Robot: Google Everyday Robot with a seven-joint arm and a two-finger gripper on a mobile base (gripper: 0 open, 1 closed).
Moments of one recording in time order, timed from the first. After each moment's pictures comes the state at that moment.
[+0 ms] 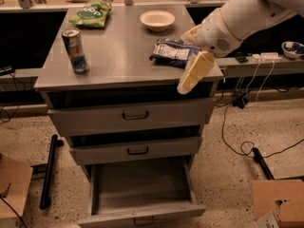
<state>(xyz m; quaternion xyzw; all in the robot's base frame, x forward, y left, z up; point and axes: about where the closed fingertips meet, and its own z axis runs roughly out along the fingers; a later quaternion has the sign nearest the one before) 0.574 -0.082 0.922 -0.64 0.69 0.15 0.30</state>
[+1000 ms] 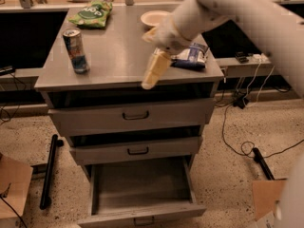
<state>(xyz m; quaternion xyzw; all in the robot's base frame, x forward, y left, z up) 0.631 0.008 0.891 -0.69 0.63 0.16 0.31</state>
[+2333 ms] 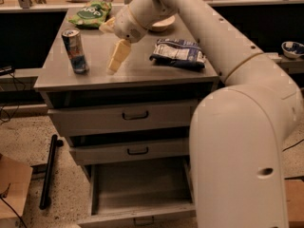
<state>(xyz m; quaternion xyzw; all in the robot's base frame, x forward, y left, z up) 0.686 0.133 0.893 -0.74 0.53 0.24 0.34</state>
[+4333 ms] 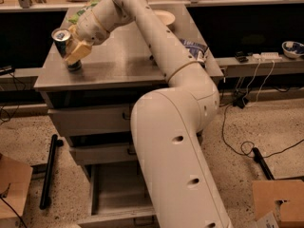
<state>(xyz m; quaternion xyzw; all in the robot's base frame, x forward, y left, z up) 0.698 0.253 0.879 -0.77 0.42 0.33 0.35</state>
